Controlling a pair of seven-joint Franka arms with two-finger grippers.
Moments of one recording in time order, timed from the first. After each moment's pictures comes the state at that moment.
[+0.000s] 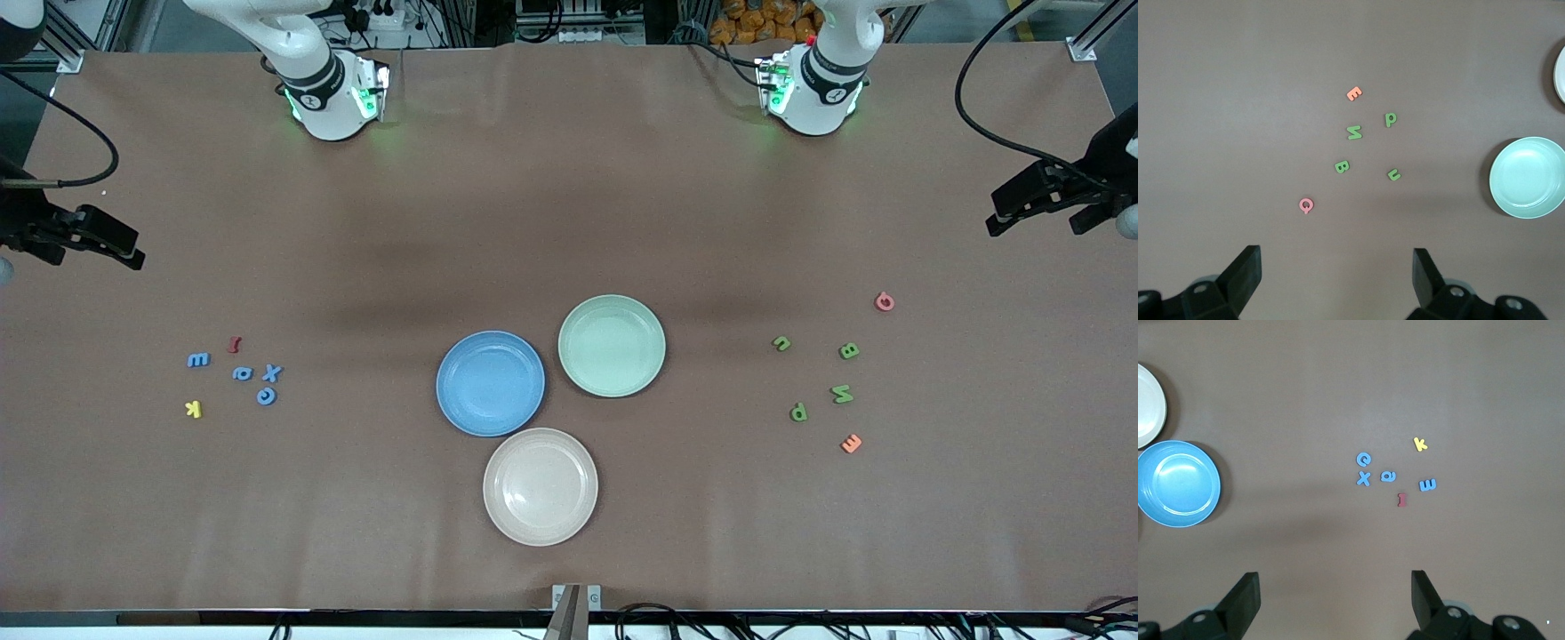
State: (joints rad) left arm 0.08 -0.01 -0.12 -1.53 -0.02 1.57 -0.07; right arm 0.04 0.06 -0.05 -1.49 -0.01 1.57 0.07
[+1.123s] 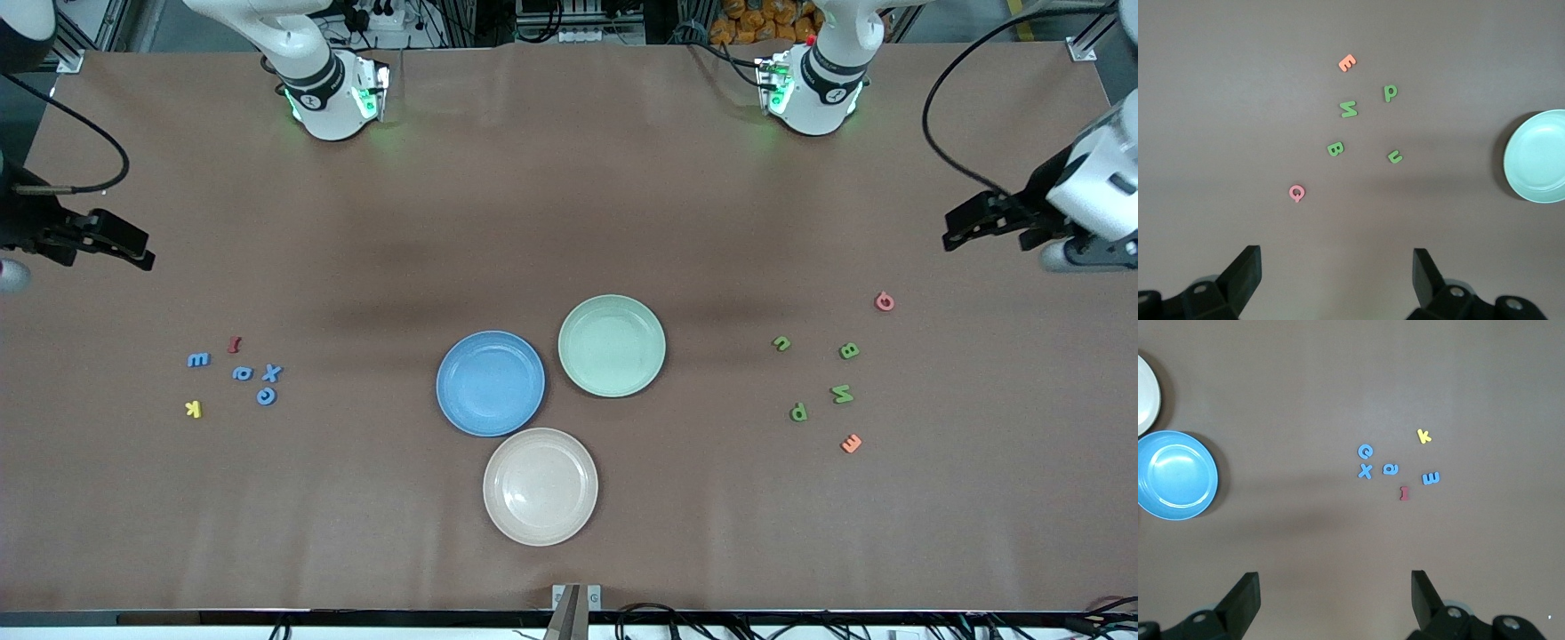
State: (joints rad) left arm 0.08 0.00 -0.15 -1.67 -0.02 1.63 -0.07; right arm 0.04 0.07 -0.05 -1.51 -0.01 1.57 0.07
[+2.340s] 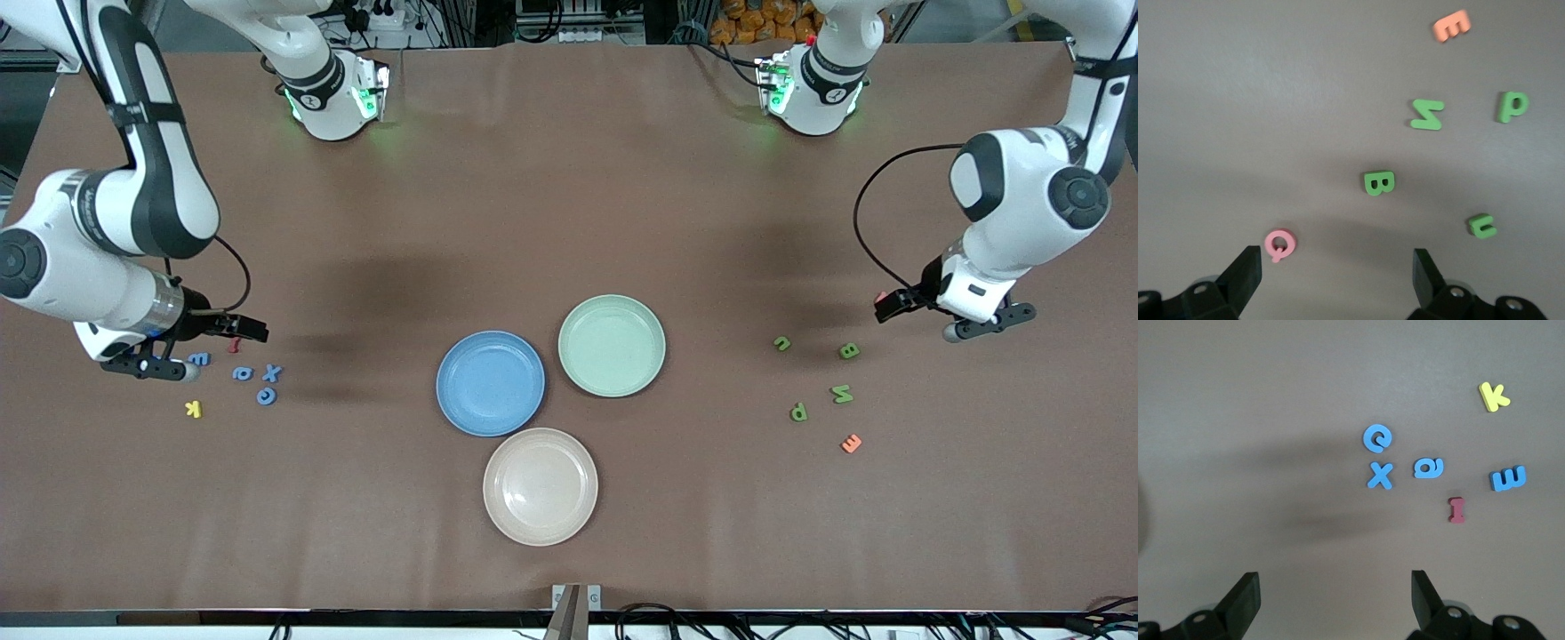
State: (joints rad) left arm 0.21 0.12 -0.16 -2.29 -0.02 2.44 -0.23; right arm 0.00 0.25 -0.05 -1.95 0.08 2.09 0.07
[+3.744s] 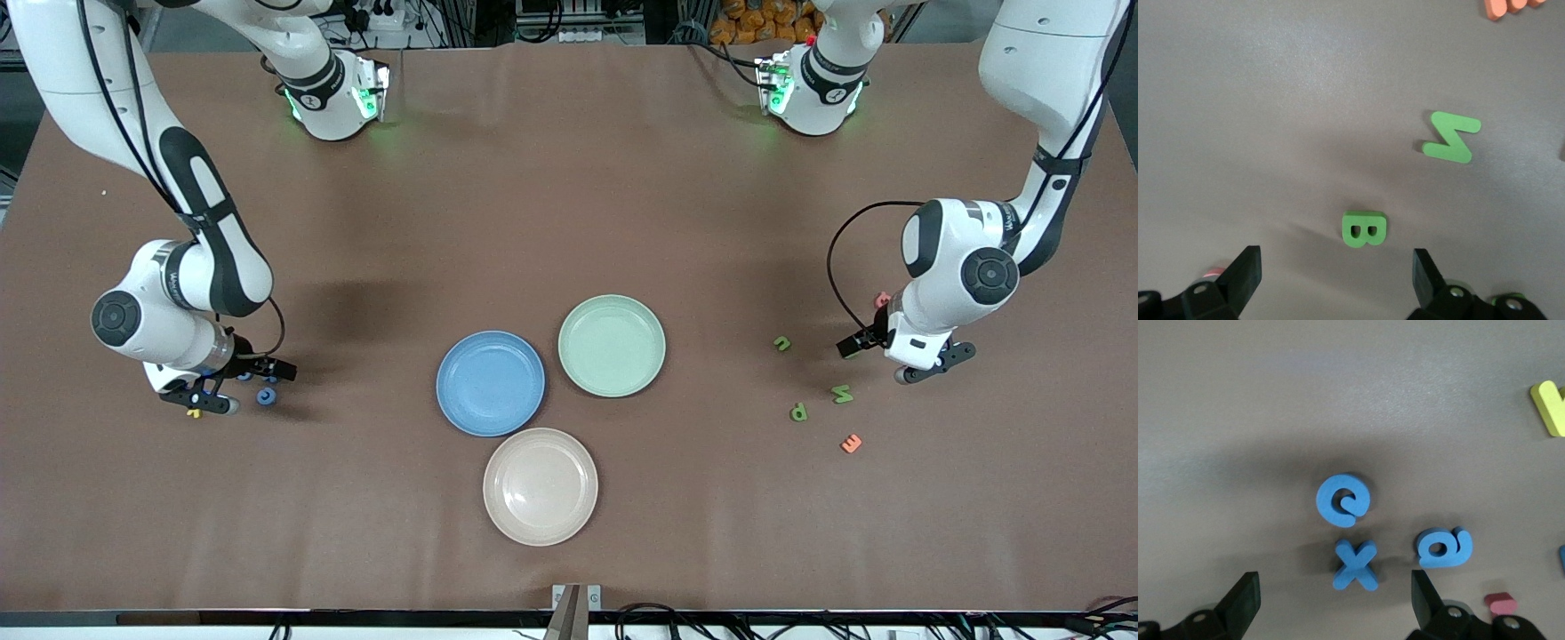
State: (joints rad) left arm 0.15 0.40 -0.17 -2.15 0.15 2.48 -0.52; right arm -0.03 0.54 -0.05 -1.98 0.10 2.46 0.08
